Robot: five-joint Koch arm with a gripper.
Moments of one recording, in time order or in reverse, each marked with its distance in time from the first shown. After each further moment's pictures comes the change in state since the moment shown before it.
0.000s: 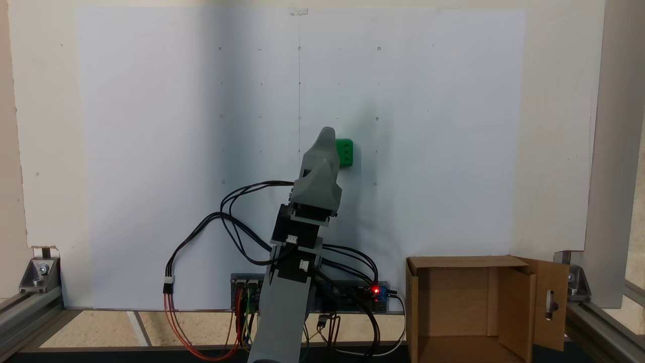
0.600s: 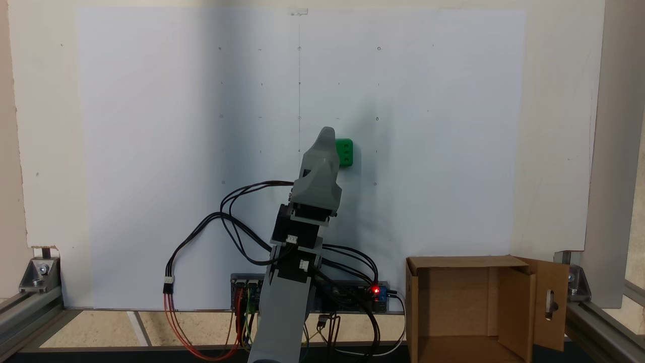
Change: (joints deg) arm 0.0 0.0 0.0 0.1 0.0
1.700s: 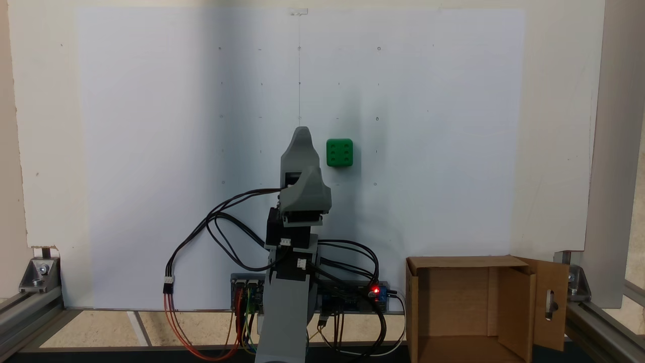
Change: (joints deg) arm -7.4 0.0 0.0 -5.5 11.1
